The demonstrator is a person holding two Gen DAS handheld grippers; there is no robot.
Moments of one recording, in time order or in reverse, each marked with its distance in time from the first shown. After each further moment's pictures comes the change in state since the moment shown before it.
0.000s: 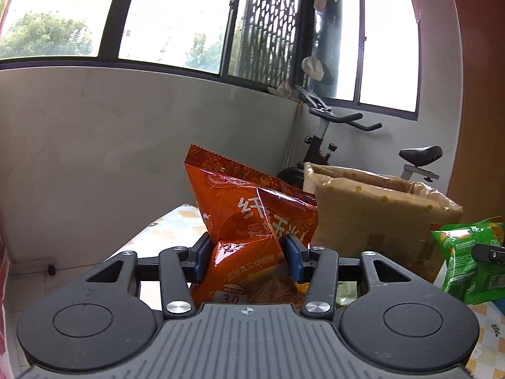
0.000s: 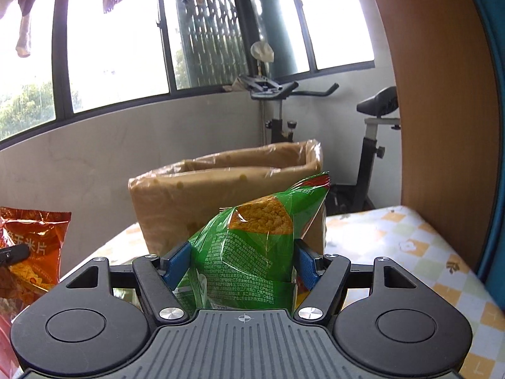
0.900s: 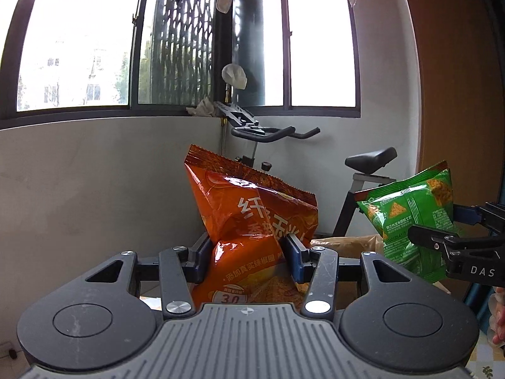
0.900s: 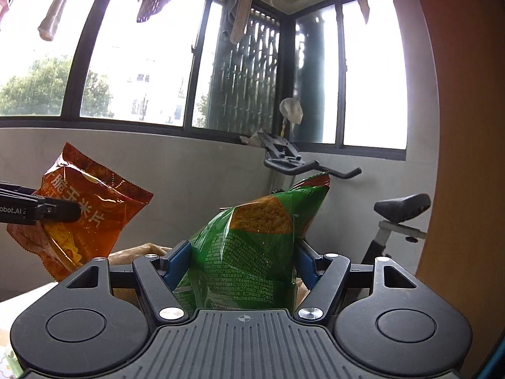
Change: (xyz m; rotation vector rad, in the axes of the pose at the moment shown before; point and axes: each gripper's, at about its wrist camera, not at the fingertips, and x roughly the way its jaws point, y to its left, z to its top) left arm 0.211 -0.140 0.127 0.197 -0.017 -0.193; right arm 0.136 -0.009 0.142 -0.285 -0.137 -0.007
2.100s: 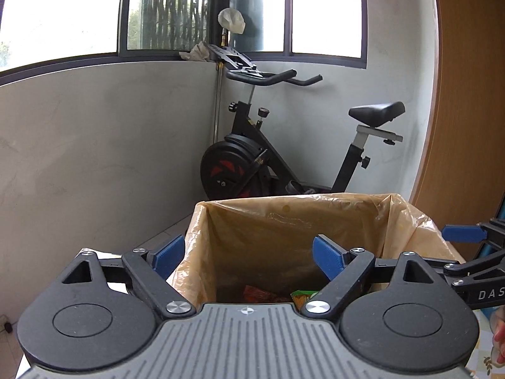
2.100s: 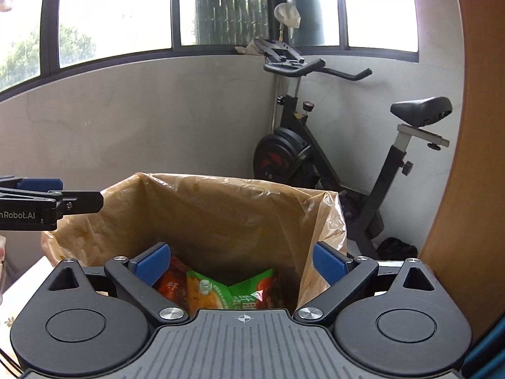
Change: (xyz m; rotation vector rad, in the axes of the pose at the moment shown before) left arm 0.042 0.010 -0.018 -0.036 0.193 -0.040; right arm 0.047 -0.004 -0.029 0.170 0.345 0.054
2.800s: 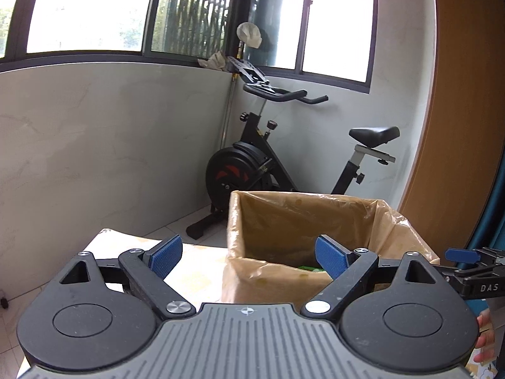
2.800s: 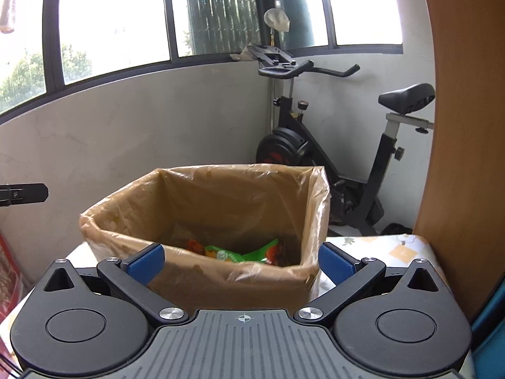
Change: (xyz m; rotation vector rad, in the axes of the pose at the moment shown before) left arm -0.090 0.048 -0.028 -0.087 -0.038 -0.017; right arm -0.066 0.002 -0.039 0.056 -0.029 0.043
